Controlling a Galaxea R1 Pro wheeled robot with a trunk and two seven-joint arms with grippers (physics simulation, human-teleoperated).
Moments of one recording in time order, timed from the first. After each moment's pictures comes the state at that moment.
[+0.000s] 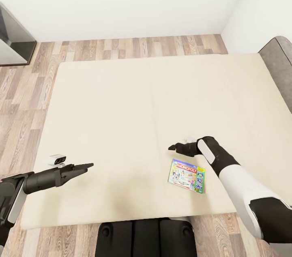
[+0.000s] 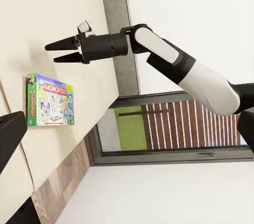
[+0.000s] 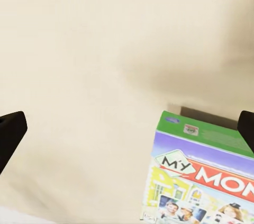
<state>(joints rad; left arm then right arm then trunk) -0.45 0.32 0.25 -1.30 0.27 0.82 -1.57 -1.03 -0.08 0.19 -0.56 -0.53 0.82 0.16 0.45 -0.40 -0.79</state>
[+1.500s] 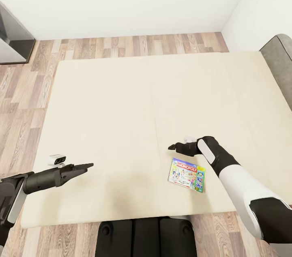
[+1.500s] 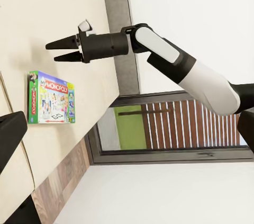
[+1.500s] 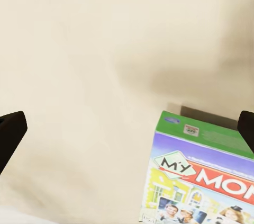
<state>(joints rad) -0.45 0.32 0.25 -1.30 0.27 0.82 -1.57 -1.03 -0.08 0.19 -0.57 -0.53 0.82 0.16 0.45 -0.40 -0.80</state>
